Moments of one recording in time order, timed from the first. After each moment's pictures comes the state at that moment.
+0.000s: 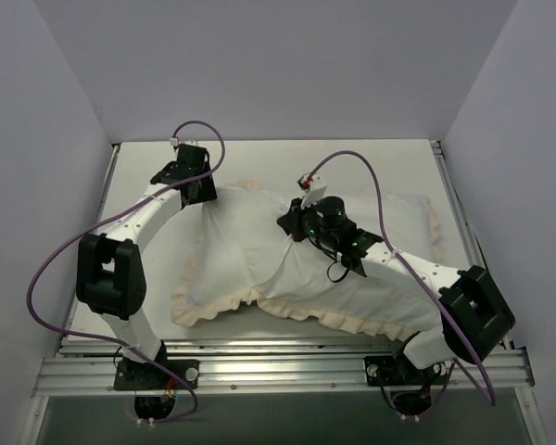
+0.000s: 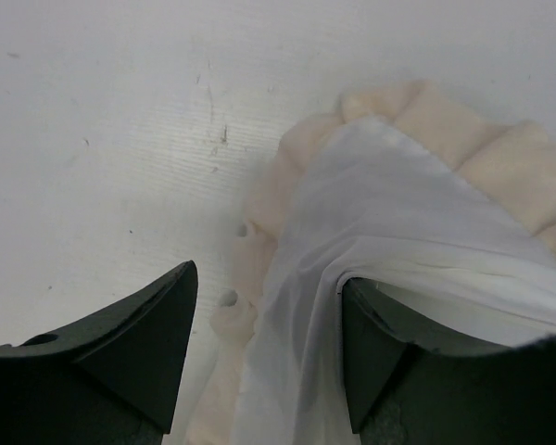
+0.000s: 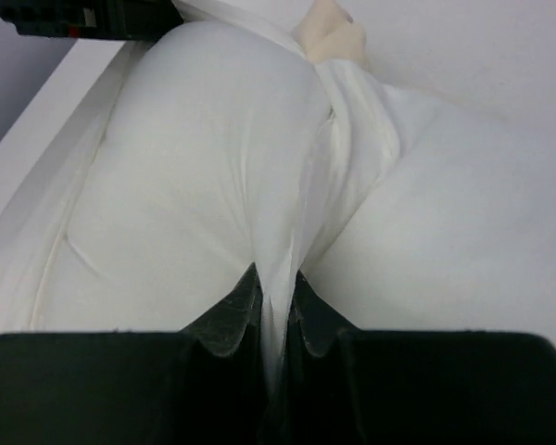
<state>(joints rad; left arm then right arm) -0.30 1.76 1.45 -0.51 -0.36 -0.38 0.69 1.47 0.87 0.26 -0.04 0.32</state>
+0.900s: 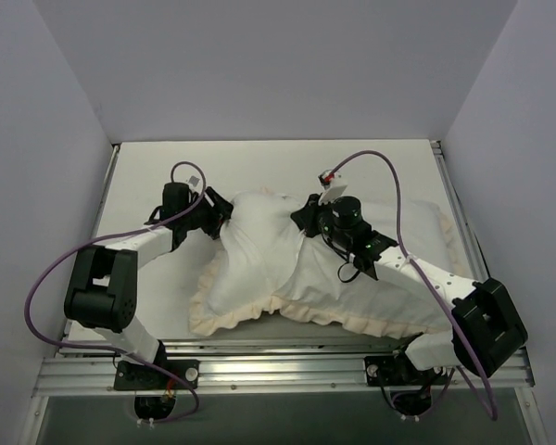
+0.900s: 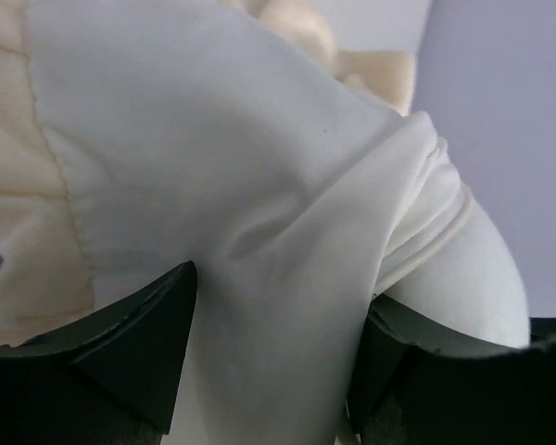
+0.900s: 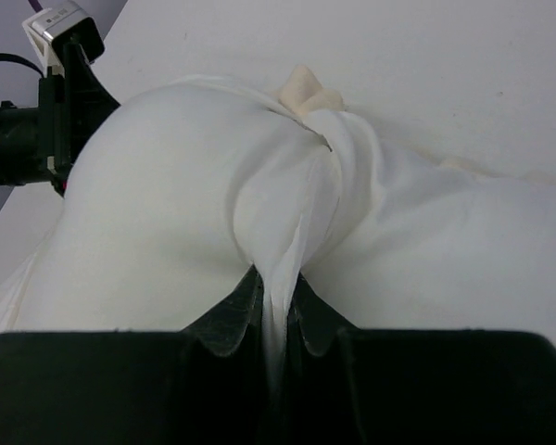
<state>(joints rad) -0.20 1.65 0.89 0.12 0.53 -1.02 0.61 1.34 0.78 0.26 -0.04 0.43</state>
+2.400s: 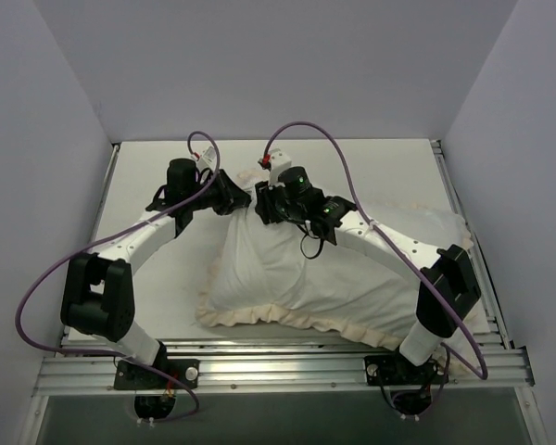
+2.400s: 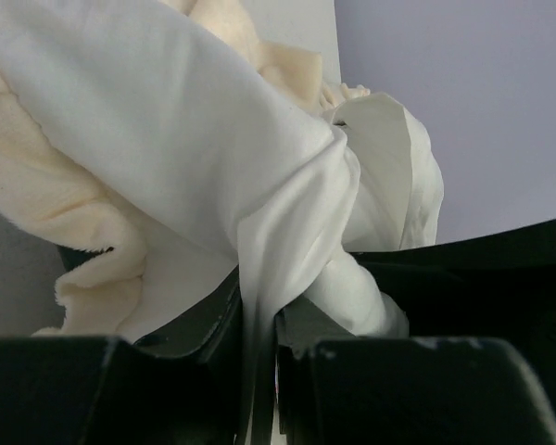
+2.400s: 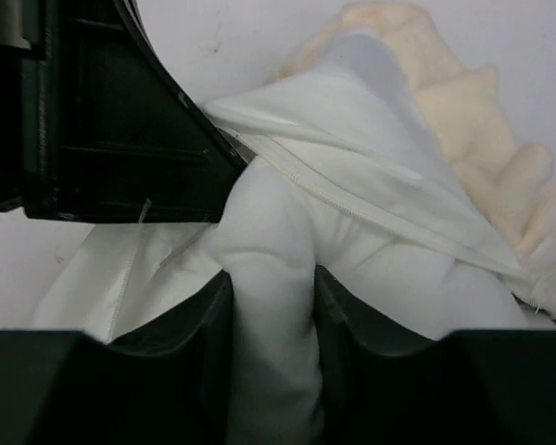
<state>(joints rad) -0.29 1.59 1.09 0.06 0.65 -0.90 0.77 1.65 1.36 -0.19 0.04 0.21</state>
